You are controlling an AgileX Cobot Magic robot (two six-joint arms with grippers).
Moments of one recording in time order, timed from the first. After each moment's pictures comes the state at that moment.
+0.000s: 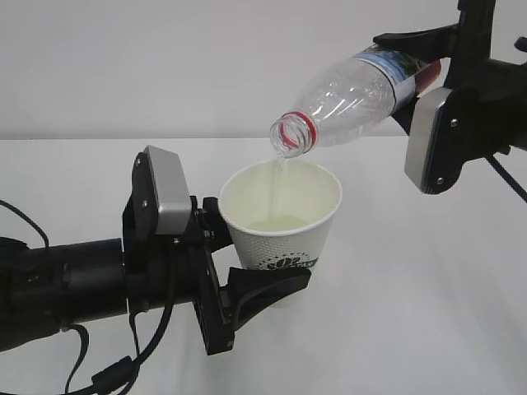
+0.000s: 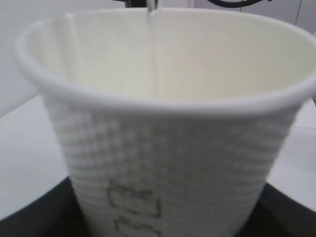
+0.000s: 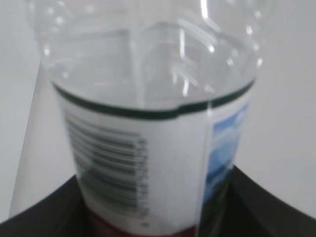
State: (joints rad) left arm -0.64 1.81 -0.57 0.70 -1.11 -0.26; right arm 0.17 1.47 -0.72 -0.71 -0.71 -1.04
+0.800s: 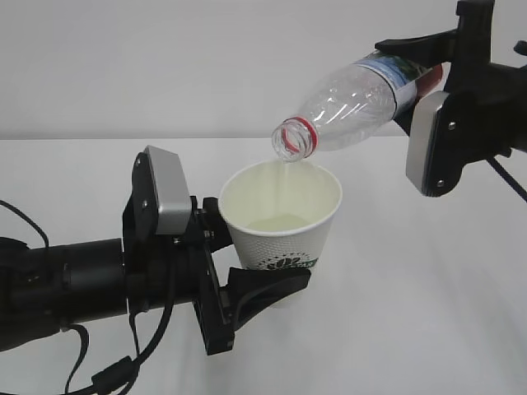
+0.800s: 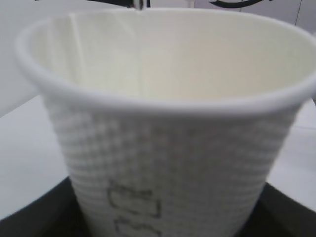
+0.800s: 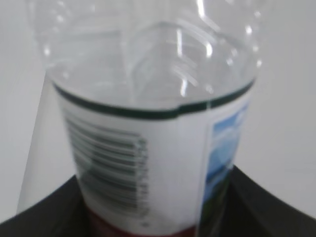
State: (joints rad) left arm -0.64 1.81 -0.57 0.70 -1.11 -0.26; right arm 0.17 1.47 -0.72 -0.71 -0.67 -1.05
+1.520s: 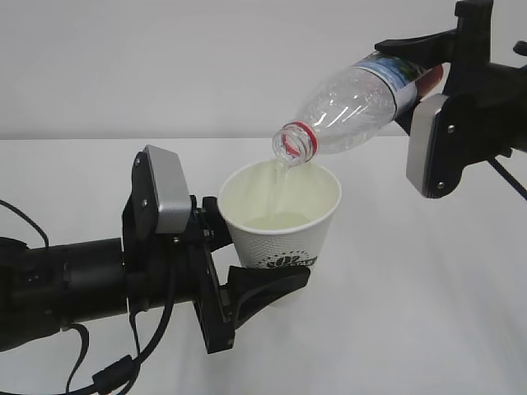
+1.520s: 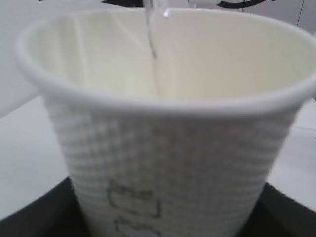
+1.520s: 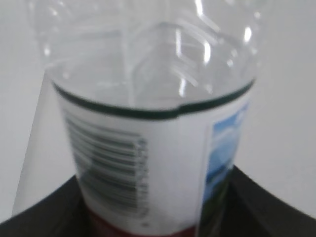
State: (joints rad) left arm -0.64 1.81 -0.57 0.69 -1.11 -0.26; right arm 0.17 1.47 -0.72 -0.71 -0.67 -1.08
